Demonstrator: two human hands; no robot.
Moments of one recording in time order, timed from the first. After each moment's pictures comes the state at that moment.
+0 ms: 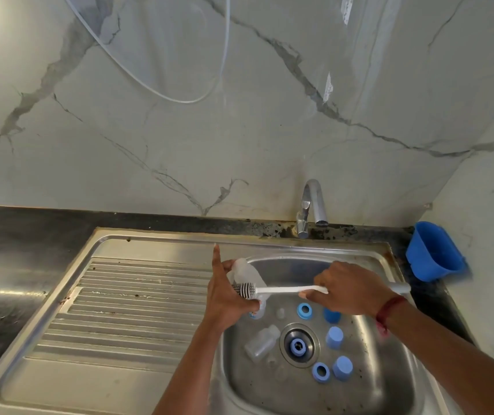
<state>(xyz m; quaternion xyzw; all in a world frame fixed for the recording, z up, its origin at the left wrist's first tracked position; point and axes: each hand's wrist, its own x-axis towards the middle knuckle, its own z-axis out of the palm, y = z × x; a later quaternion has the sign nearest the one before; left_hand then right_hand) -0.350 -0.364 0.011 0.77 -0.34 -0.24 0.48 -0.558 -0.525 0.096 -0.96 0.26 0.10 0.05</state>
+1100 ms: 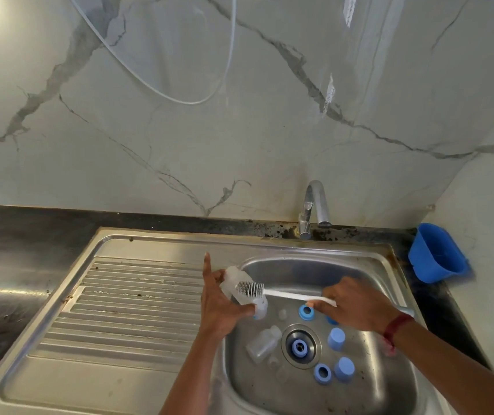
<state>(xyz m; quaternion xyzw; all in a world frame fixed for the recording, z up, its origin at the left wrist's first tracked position) -0.351 -0.345 0.004 0.77 -0.29 -0.23 0.52 -0.577 -0.525 0.058 -0.95 0.28 0.07 0.10</state>
